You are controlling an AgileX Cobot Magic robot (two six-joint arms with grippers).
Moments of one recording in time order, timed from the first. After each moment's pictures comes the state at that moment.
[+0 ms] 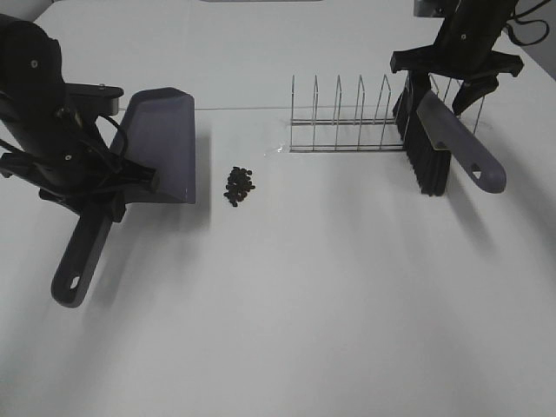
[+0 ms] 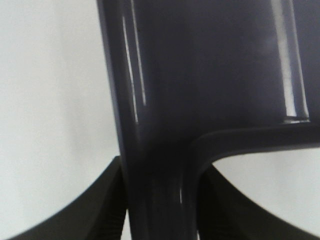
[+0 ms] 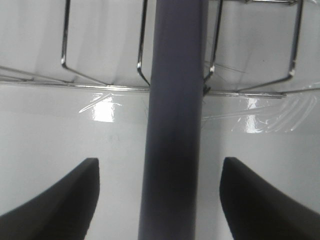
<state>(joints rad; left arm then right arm) -0.32 1.91 -1.18 0.08 0.65 -0.31 0.13 2.36 -2.15 0.06 1.14 0.09</state>
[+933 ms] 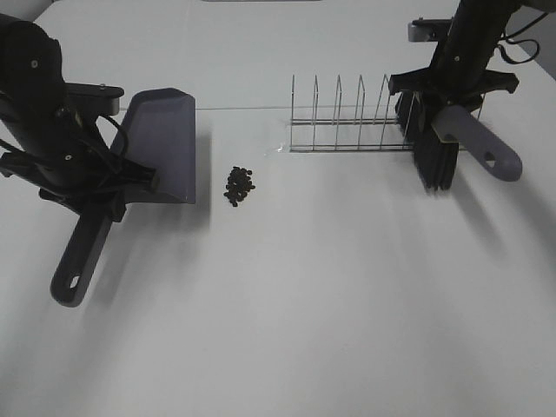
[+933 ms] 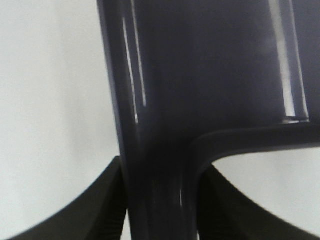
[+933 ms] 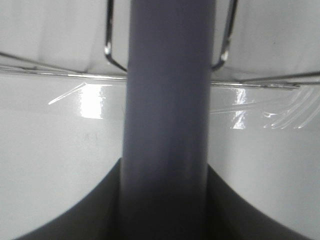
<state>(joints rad) -0.32 1.91 -1.18 0.08 0.65 -0.31 0.13 2.39 -2.15 0.02 1.15 0.09</state>
